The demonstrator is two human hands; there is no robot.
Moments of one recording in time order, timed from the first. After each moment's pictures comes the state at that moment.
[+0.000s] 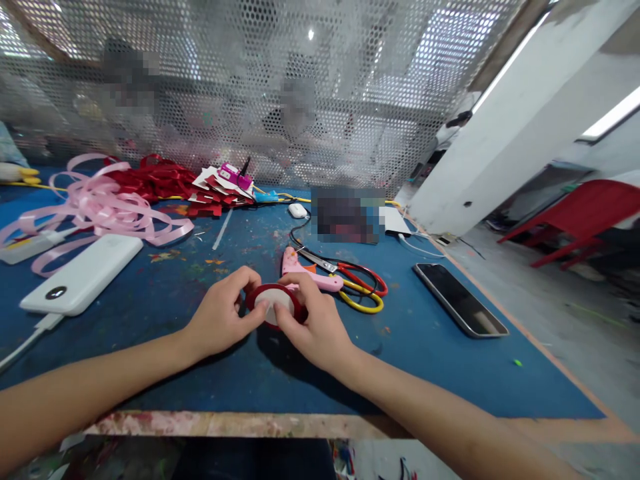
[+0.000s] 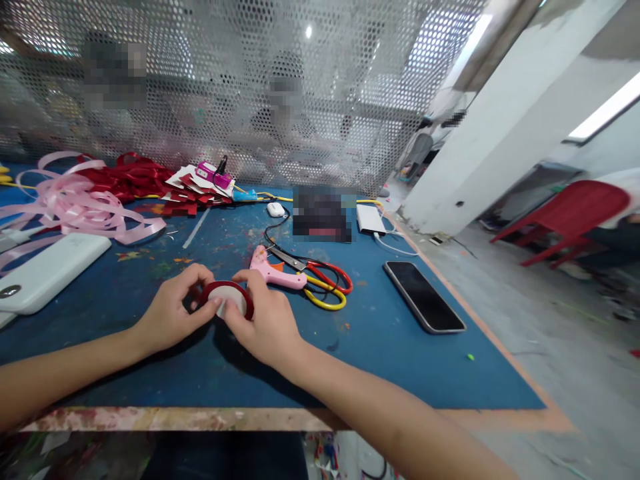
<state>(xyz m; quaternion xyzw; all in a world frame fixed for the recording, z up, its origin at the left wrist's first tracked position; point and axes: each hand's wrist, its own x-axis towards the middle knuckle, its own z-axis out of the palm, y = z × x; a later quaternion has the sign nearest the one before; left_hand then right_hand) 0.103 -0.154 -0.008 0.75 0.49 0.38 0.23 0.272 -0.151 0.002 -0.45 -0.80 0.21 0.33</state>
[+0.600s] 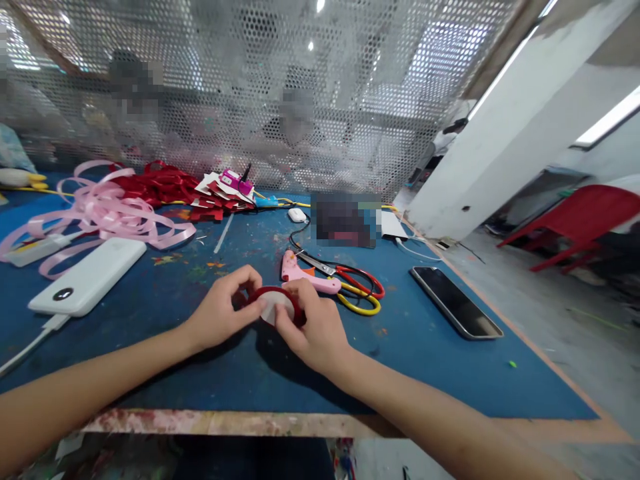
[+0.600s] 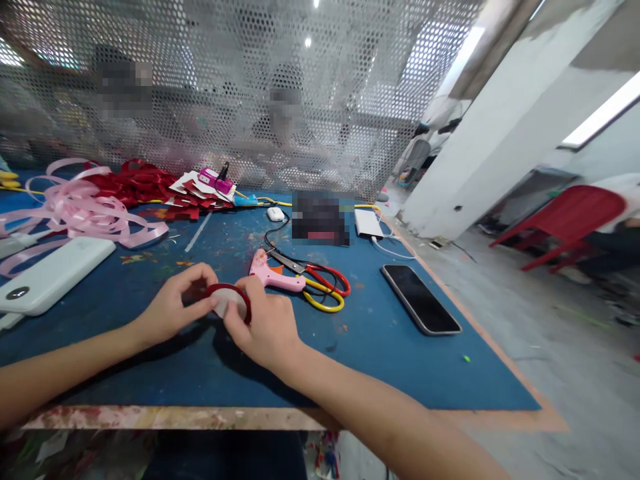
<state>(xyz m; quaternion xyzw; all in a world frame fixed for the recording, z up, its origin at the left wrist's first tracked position) 0.098 -0.148 -0.003 0.71 0.43 0.41 0.38 0.274 -0.154 -0.003 -0.44 -0.82 0.09 0.36</state>
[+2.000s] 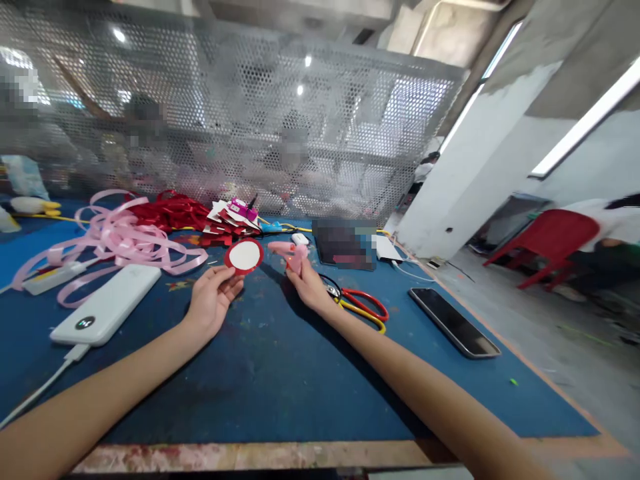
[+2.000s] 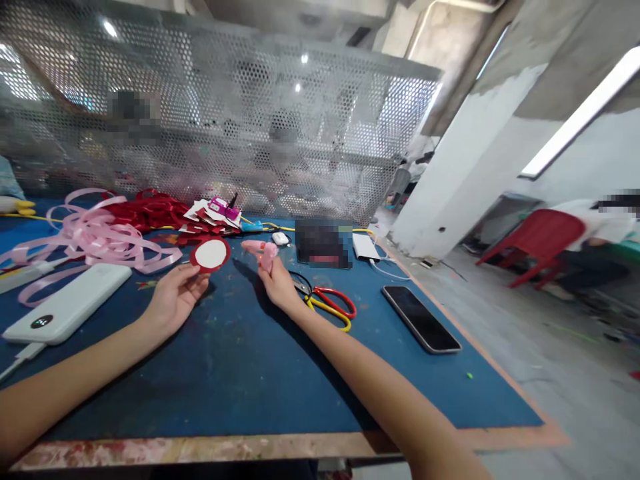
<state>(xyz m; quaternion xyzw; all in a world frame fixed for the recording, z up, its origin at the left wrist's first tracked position) 0.068 -0.101 -0.007 0.20 0.36 0.72 0.56 0.257 -0.033 -0.022 -0.48 -0.76 0.21 0.38</state>
